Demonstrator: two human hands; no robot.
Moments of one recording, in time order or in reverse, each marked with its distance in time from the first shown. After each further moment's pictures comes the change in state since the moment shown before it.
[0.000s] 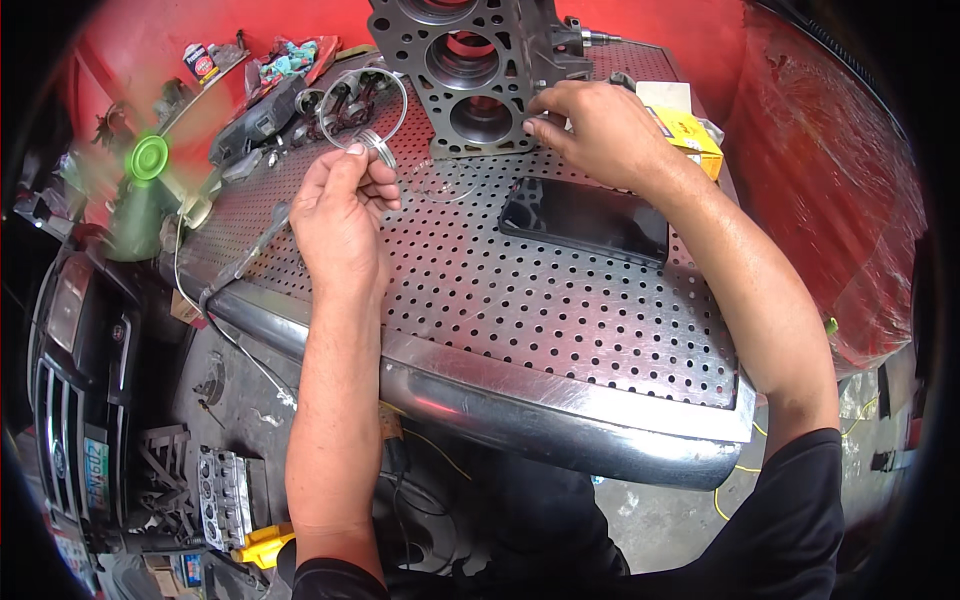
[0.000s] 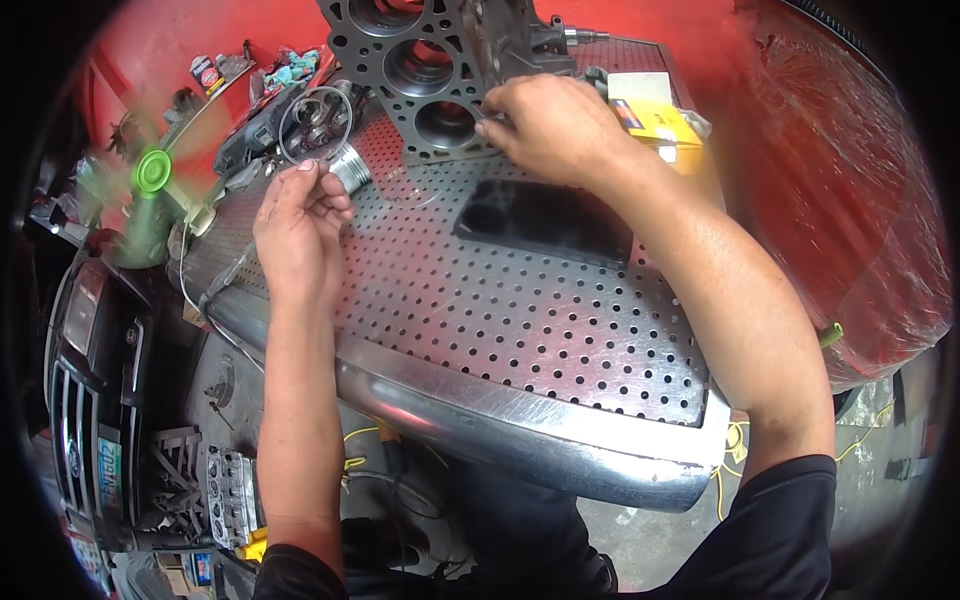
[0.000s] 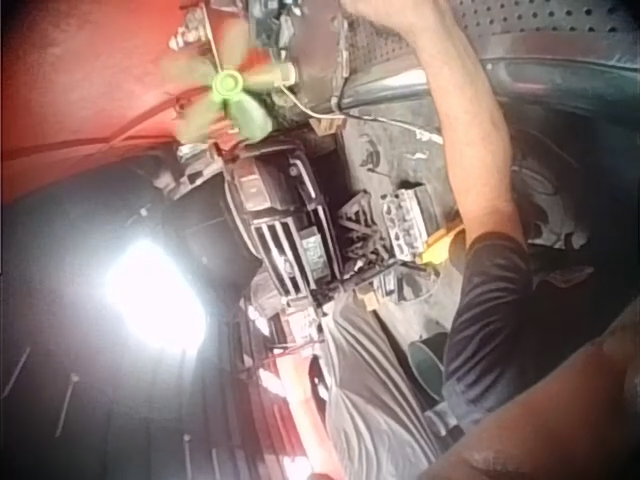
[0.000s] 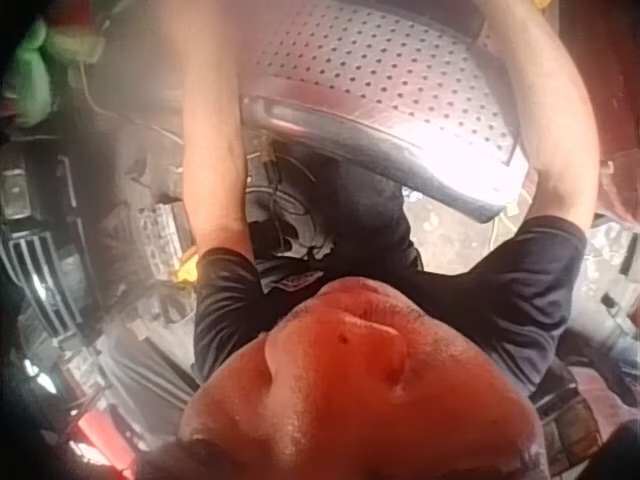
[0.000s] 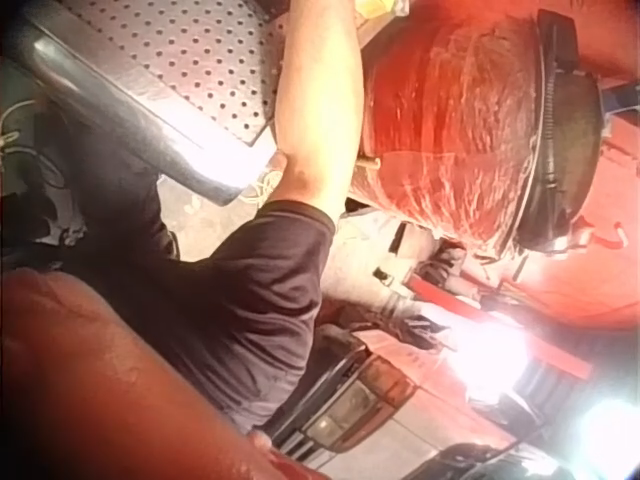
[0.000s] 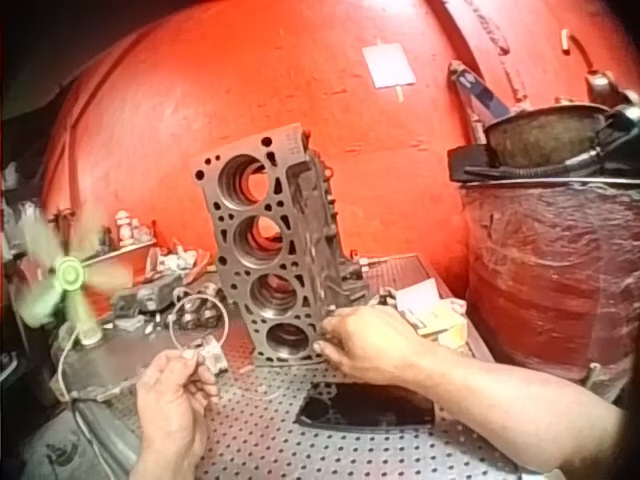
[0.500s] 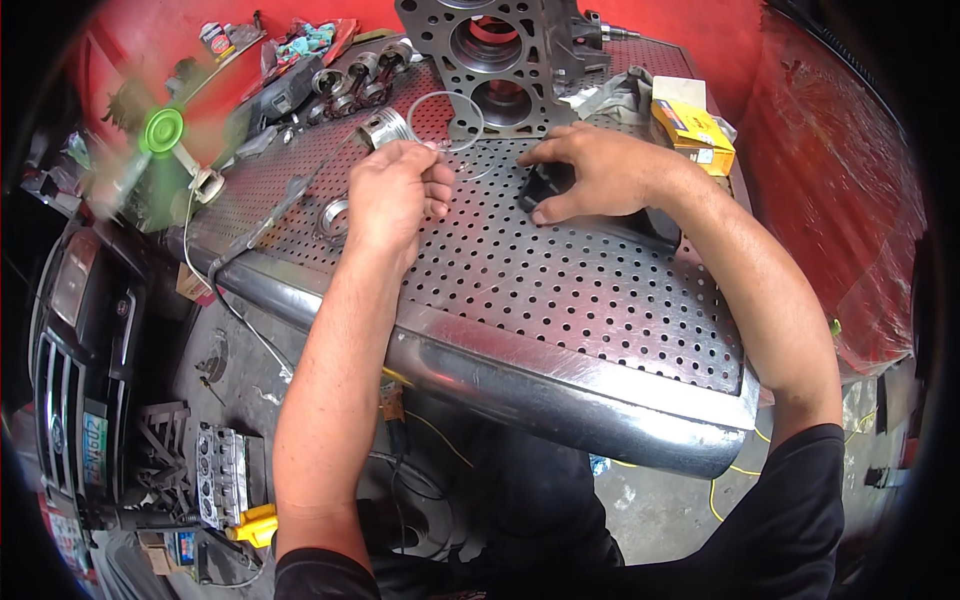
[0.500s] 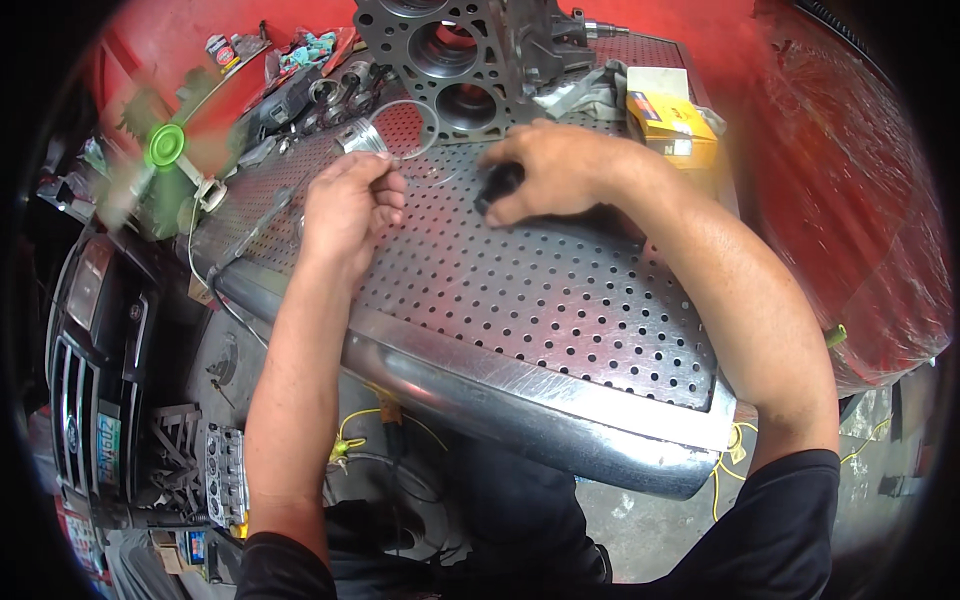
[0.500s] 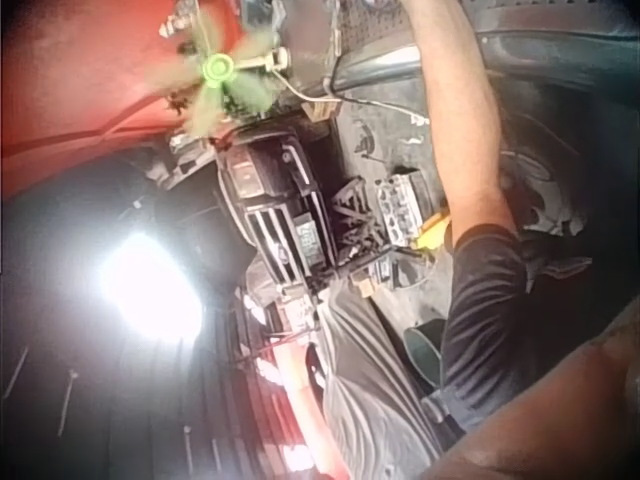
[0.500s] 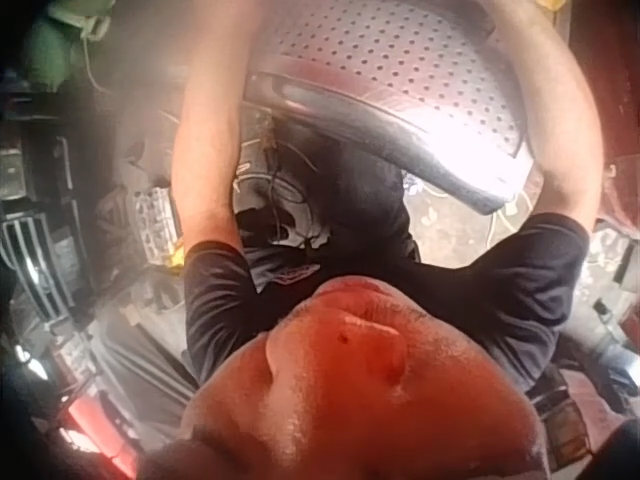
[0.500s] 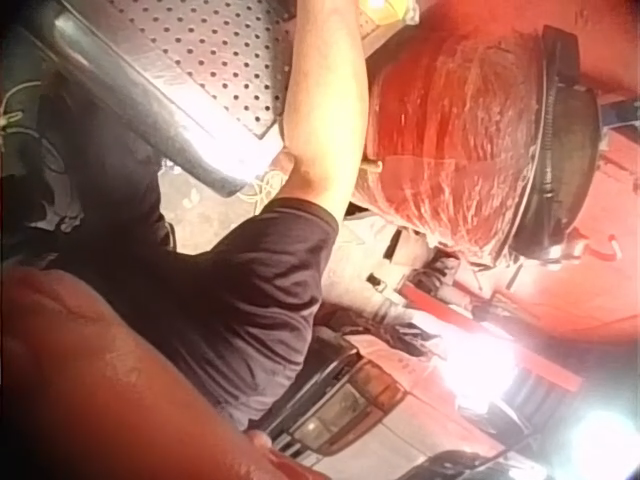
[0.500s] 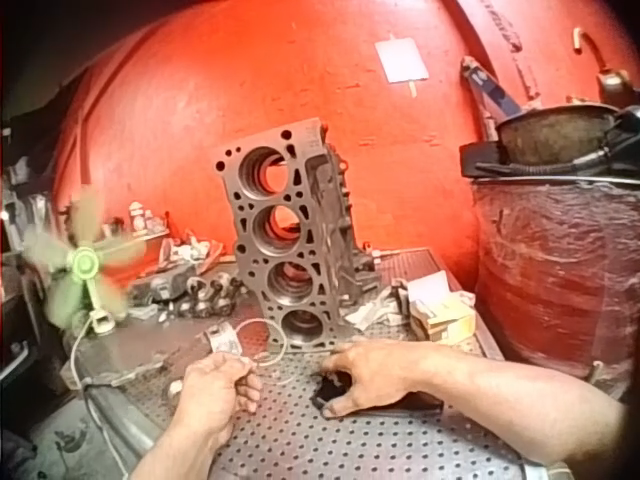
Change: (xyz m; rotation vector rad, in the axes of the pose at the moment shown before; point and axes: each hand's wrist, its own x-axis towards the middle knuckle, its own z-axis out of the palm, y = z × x) left_hand -0.006 -0.006 0.006 0.236 -0.062 -0.330; right_hand -0.016 -0.018 0.007 0.062 -0.582 -0.044
